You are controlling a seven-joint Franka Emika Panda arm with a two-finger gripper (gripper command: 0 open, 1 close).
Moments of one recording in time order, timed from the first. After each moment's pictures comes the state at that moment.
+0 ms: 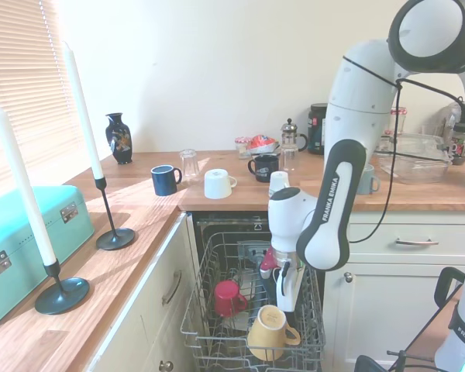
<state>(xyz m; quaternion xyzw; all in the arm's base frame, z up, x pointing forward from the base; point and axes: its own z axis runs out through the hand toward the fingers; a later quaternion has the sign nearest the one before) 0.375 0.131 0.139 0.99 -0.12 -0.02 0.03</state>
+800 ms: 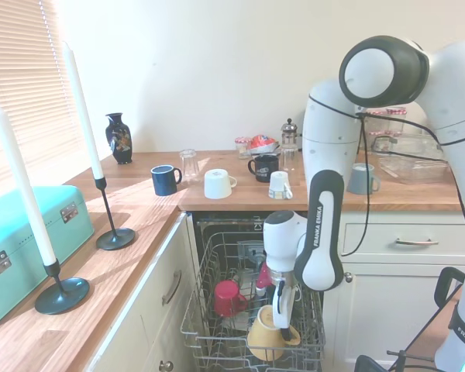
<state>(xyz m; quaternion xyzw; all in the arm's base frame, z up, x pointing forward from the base) 0.391 0.135 0.068 1.00 -0.09 -0.01 0.02</state>
